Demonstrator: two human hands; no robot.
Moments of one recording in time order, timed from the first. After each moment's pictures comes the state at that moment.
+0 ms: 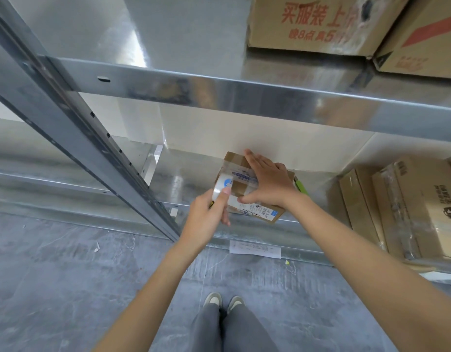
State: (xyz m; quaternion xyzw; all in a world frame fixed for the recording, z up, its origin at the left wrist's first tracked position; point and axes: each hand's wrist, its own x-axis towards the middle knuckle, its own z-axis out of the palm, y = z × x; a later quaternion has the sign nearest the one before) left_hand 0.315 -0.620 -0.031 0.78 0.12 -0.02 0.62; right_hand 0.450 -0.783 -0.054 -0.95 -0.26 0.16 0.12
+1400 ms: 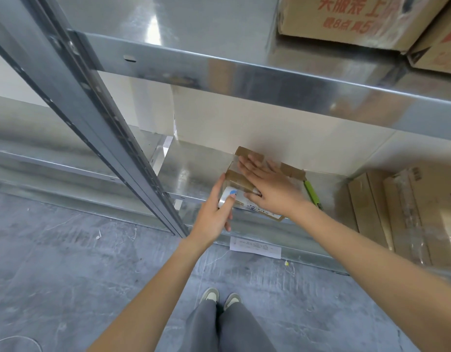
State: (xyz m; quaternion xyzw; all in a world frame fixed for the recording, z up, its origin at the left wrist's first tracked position) left_hand 0.317 -0.616 -0.095 0.74 0.14 -0.04 0.65; right_hand 0.432 -0.778 -0.058 -0.89 -0.44 0.09 0.03
